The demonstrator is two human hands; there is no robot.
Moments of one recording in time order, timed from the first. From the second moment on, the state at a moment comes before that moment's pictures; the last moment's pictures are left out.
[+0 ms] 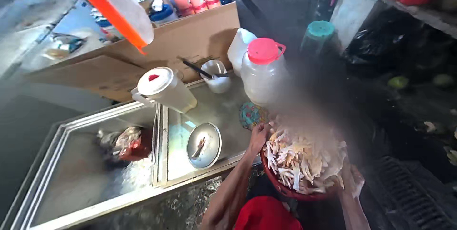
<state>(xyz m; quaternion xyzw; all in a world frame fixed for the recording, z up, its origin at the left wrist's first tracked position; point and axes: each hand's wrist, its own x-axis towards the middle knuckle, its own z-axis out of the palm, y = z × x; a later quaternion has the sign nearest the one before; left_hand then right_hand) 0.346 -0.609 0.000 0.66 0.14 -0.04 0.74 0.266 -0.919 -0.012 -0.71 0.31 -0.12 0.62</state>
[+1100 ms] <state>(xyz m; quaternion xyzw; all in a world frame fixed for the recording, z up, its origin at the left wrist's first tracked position) 0.283 -0.390 0.038 0.87 0.29 0.03 0.38 0.327 -0.899 -0.015 -0.76 0.29 -0.07 0.58</state>
